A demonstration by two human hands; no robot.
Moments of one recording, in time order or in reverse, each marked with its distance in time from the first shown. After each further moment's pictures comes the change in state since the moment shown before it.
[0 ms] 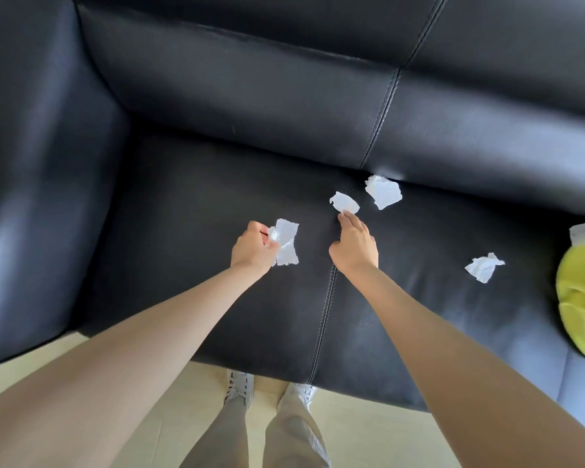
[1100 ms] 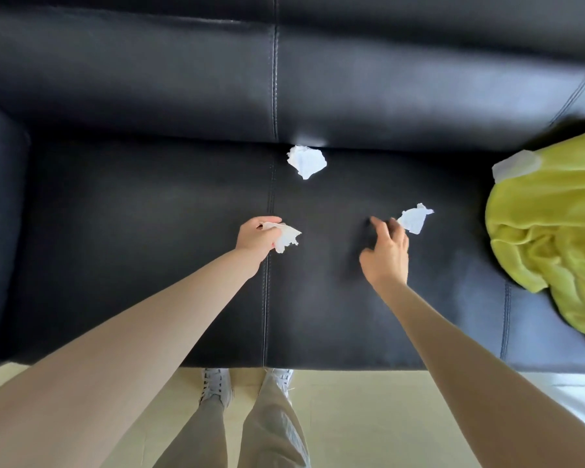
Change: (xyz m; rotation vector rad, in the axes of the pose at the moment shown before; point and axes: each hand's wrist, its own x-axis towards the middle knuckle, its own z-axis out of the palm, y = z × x) left_hand -0.047 0.079 0.093 -0.568 -0.262 -0.119; right_hand -0.060 0.173 -0.023 0.184 0.296 0.301
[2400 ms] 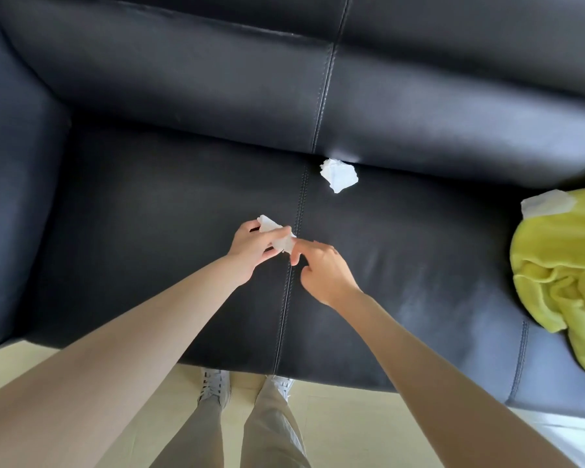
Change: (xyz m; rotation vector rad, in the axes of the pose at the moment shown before) left_hand 0.006 -0.001 -0.057 -0.231 -0.033 -0.116; right_hand -0.042 -0.112 0.032 -0.077 -0.431 -0.542
